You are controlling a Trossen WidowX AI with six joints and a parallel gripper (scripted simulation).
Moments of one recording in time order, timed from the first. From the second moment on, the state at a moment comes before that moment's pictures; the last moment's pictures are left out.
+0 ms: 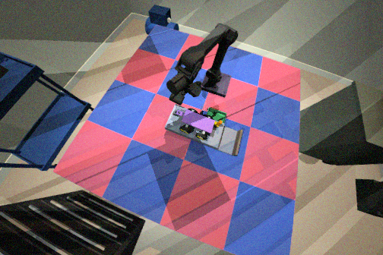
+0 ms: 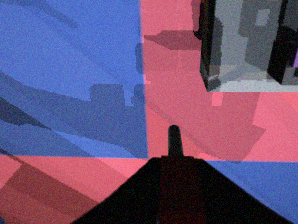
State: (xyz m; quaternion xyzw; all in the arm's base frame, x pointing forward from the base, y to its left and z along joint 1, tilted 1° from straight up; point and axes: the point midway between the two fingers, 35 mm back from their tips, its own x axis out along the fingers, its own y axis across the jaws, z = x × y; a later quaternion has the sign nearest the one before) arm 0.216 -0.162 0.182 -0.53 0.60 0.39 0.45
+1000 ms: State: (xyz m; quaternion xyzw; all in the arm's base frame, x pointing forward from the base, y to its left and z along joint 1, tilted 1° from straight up) arm 0.238 -0.047 0.167 -0.53 0.60 0.39 0.45
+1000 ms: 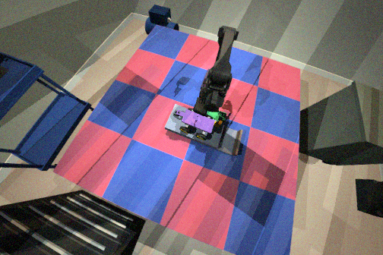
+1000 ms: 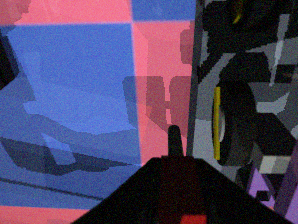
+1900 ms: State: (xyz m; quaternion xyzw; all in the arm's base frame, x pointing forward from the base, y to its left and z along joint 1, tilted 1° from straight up) arm 0.243 0.057 0.144 -0.53 0.60 0.40 0.45
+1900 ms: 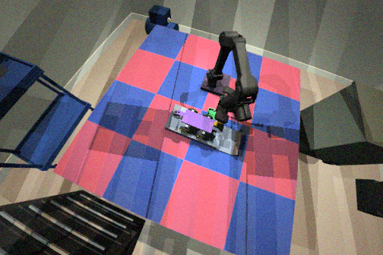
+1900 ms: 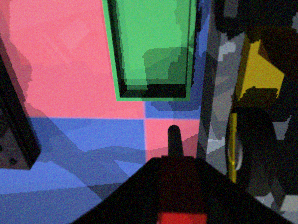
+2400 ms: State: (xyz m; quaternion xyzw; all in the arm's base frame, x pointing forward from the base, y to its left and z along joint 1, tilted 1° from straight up) arm 0.245 0.075 0.142 -0.57 0.55 0.45 0.42
